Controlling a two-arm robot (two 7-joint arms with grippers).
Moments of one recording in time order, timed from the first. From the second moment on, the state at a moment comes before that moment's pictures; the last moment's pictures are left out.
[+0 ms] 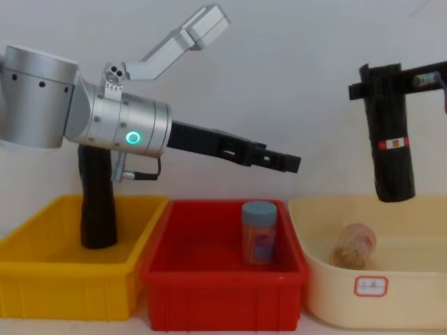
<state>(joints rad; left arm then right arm) -0.95 0.20 0.71 -0.83 -0.43 0.15 -0.86 0.61 0.33 -0.35 -1.42 0.35 0.50 0.16</state>
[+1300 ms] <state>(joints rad) -0.95 0.20 0.71 -0.83 -0.43 0.15 -0.86 0.60 0.35 -0.33 -1.40 0.37 0.48 0.20</state>
